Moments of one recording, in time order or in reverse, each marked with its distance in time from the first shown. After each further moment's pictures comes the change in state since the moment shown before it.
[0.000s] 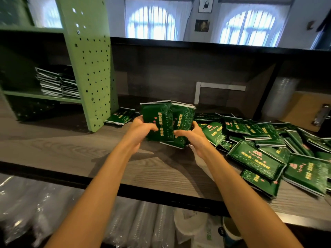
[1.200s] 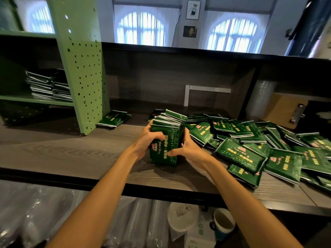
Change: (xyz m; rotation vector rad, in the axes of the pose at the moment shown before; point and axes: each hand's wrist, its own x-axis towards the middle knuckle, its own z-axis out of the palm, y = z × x) left_hand -0.014 -0.020 0.018 0.017 -0.326 0.028; right_hand -0.053 0.009 -0.014 -0.065 -0.270 -0.116
